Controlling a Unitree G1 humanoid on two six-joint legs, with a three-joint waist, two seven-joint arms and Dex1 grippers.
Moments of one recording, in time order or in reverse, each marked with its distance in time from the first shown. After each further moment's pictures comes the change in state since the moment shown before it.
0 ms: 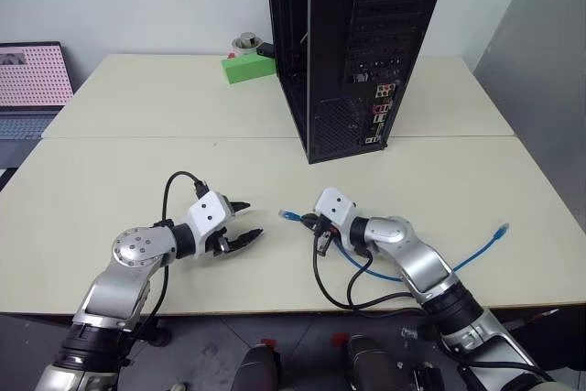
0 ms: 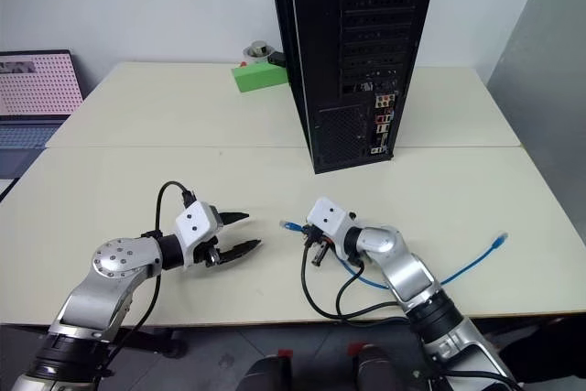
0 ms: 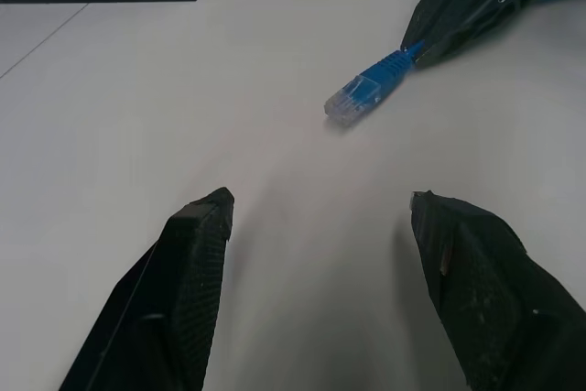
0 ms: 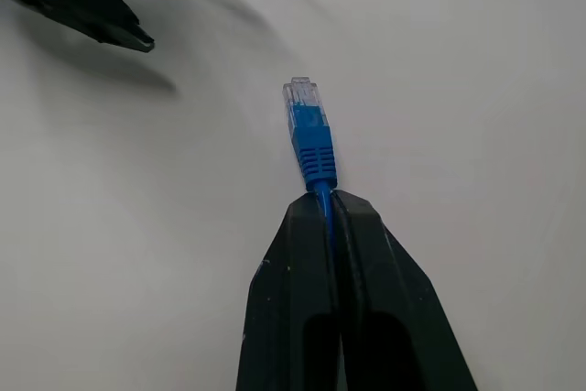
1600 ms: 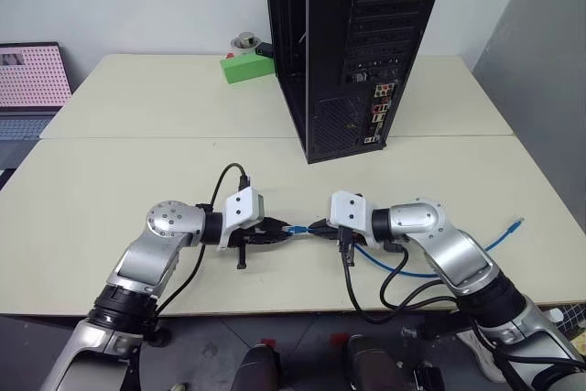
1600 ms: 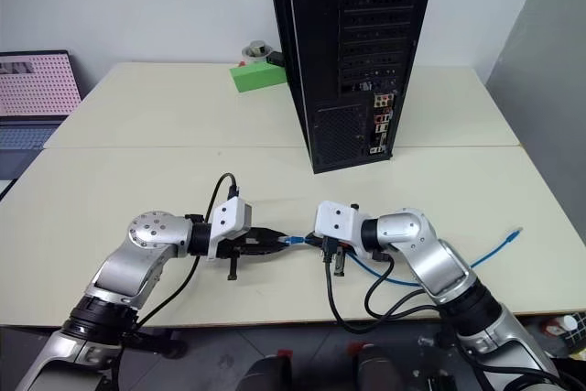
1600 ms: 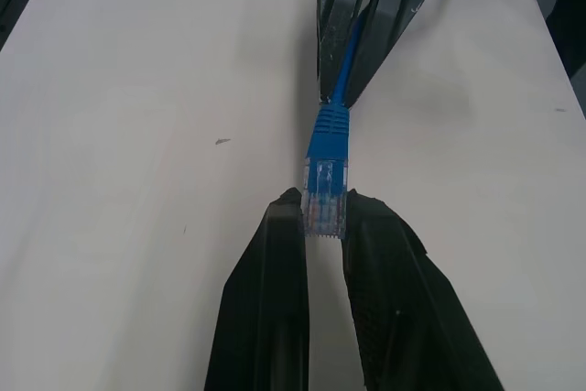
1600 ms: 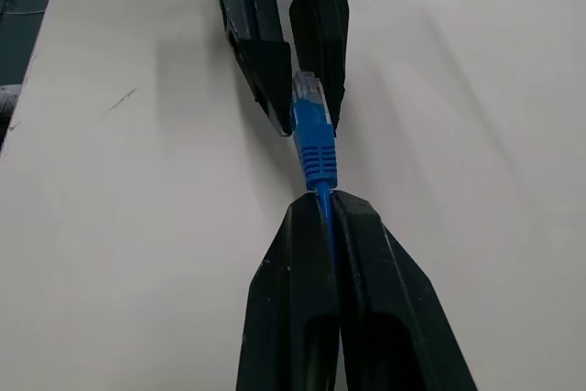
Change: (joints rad) left arm -0.186 -0.031 -0.156 0.090 -0.034 -0.039 -0.292; right arm -0.035 -0.185 0.024 -0.212 0.008 0.039 0.271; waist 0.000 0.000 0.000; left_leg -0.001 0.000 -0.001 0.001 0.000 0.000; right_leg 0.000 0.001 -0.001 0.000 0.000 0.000
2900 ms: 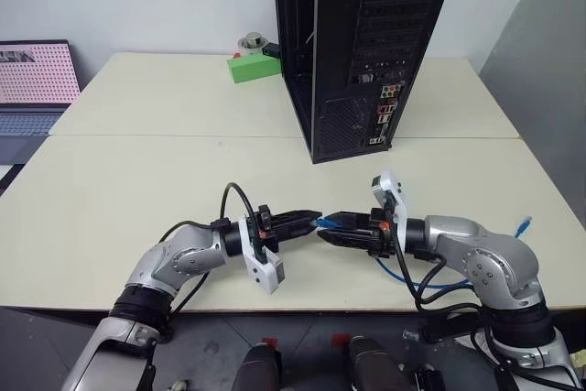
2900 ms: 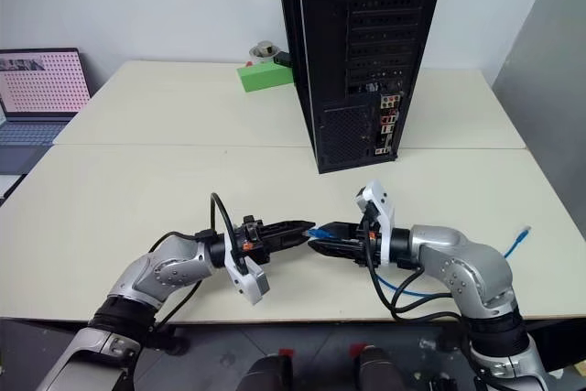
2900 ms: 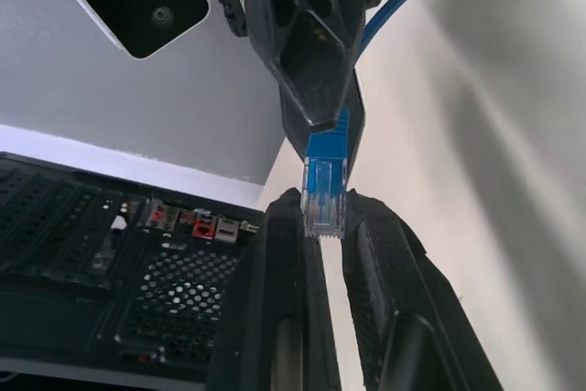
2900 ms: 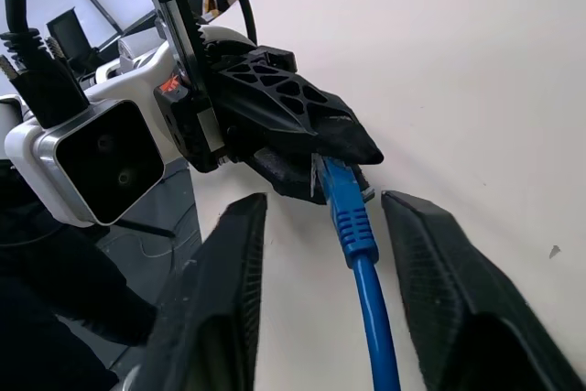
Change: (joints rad) left arm -0.028 -0.083 -0.006 0.282 0.748 -1.269 0.860; right arm 0.151 0.070 -0.376 -0.183 0.620 0.550 -0.182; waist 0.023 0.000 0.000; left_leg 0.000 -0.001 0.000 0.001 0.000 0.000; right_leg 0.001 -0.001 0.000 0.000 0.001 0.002
